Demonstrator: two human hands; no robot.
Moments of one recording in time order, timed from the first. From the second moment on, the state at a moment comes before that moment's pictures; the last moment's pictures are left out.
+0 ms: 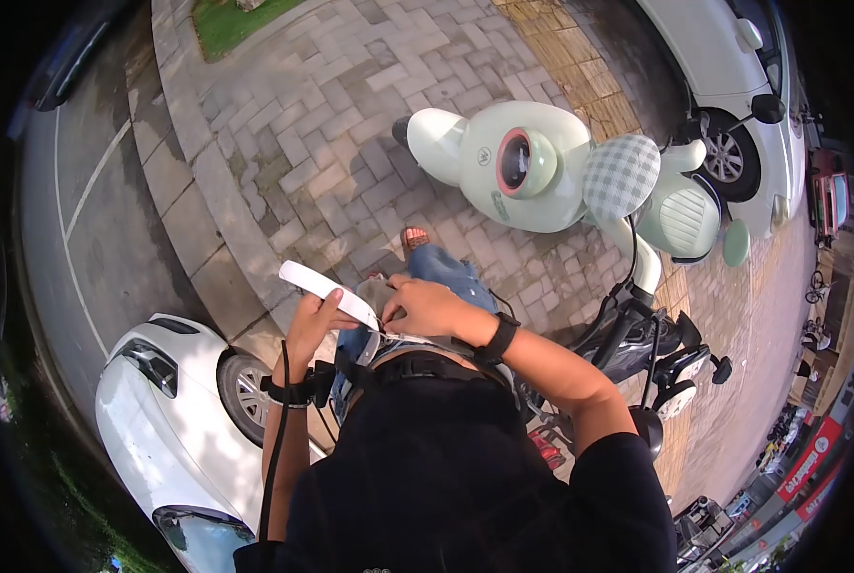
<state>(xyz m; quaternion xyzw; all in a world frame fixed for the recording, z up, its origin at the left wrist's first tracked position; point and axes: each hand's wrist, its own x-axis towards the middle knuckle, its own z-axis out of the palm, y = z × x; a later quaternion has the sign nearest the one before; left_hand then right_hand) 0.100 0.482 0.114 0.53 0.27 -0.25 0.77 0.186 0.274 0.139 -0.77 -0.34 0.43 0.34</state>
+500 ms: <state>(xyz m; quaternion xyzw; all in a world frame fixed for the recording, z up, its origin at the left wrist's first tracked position) 0.118 0.465 0.121 0.66 0.18 -0.23 0.70 0.192 0.276 0.130 -0.75 -0.31 0.48 0.32</state>
